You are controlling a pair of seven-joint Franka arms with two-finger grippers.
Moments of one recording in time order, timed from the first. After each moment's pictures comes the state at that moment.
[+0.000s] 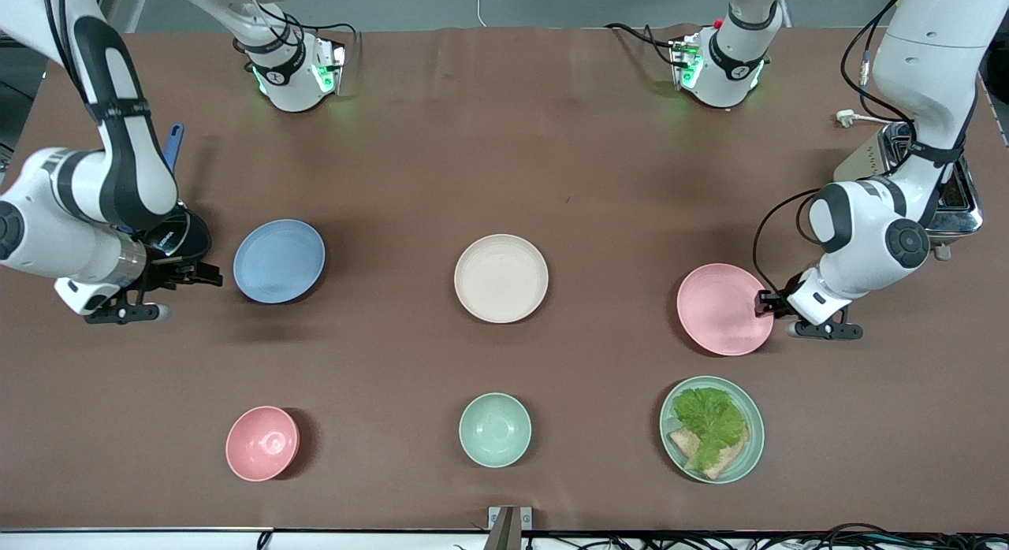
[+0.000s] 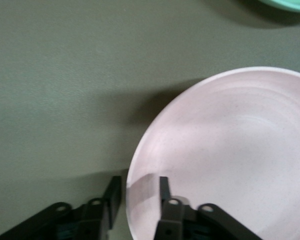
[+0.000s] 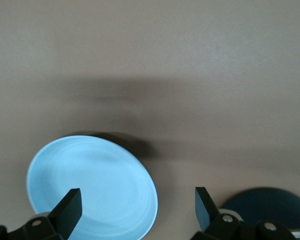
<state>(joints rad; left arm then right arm) 0.19 0.49 -0.17 -2.07 -0.06 2.60 0.16 -0.09 0.32 -0.06 -2.00 0.13 2.17 -0.31</state>
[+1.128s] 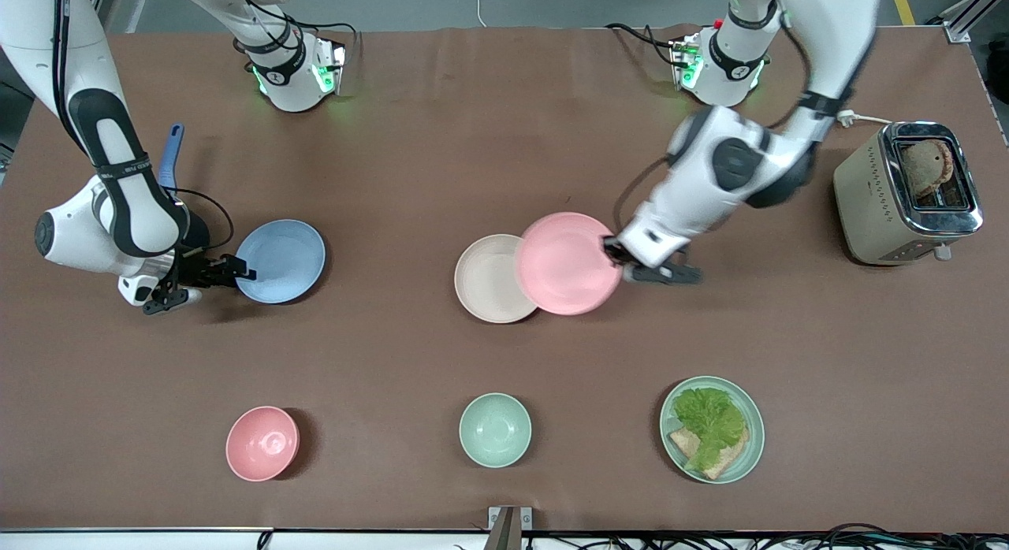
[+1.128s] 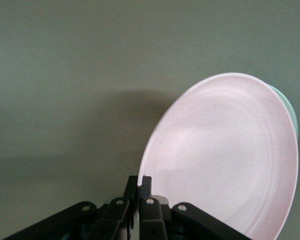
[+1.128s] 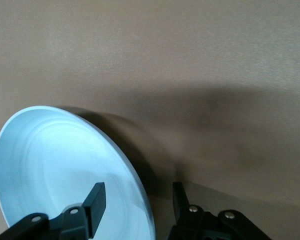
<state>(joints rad) -0.03 0.33 -0.58 -2.06 -0.04 2.47 -0.59 -0.13 0.45 -0.10 -2.14 0.57 2.31 -0.83</state>
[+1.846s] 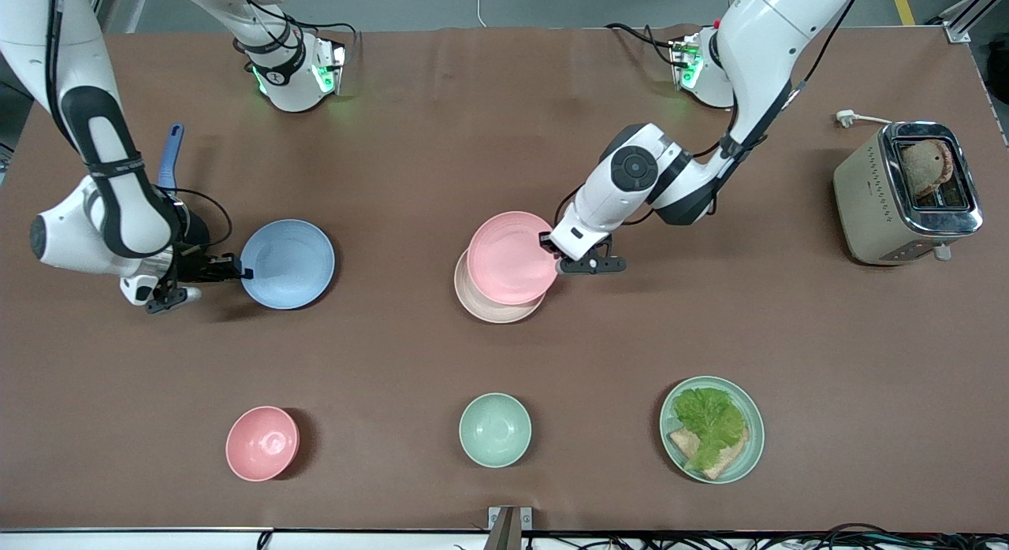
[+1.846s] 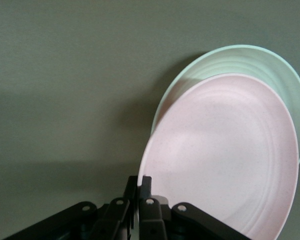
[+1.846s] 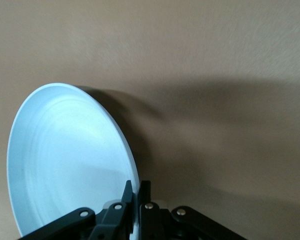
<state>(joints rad) -0.14 0.55 -0.58 -1.99 0.16 2.61 -0.83 -0.12 0.43 -0.13 -2.08 0.58 2.14 -0.80</state>
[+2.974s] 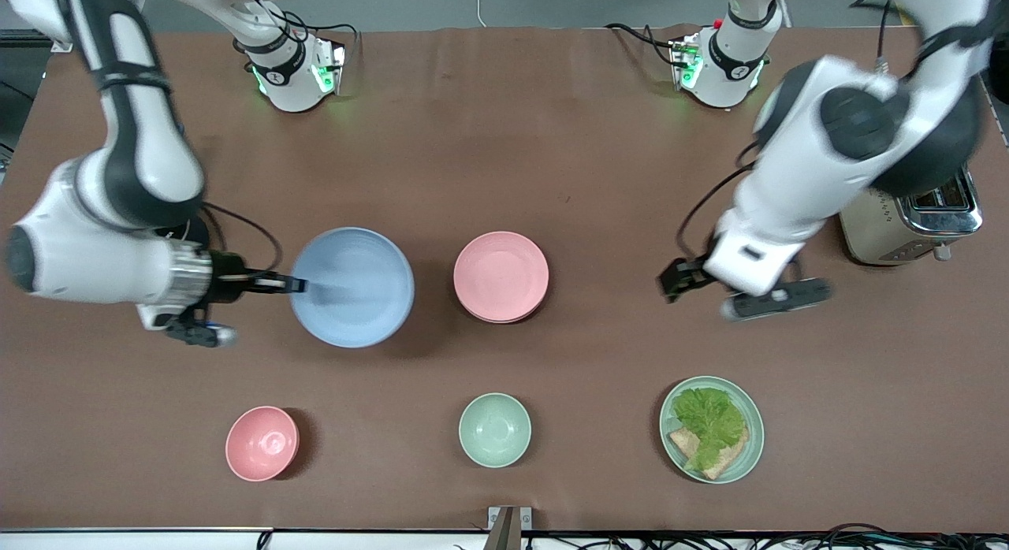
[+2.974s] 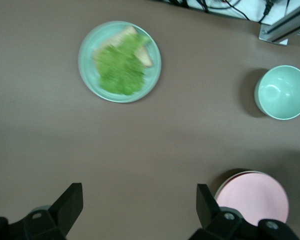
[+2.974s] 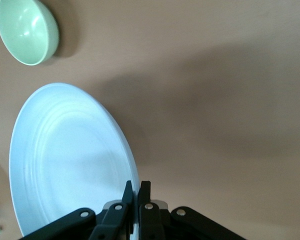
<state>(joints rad) 0.14 0.31 -0.56 -1.41 0.19 1.81 -0.57 0.07 0.37 0.16 -1.66 0.42 1.94 0.30</state>
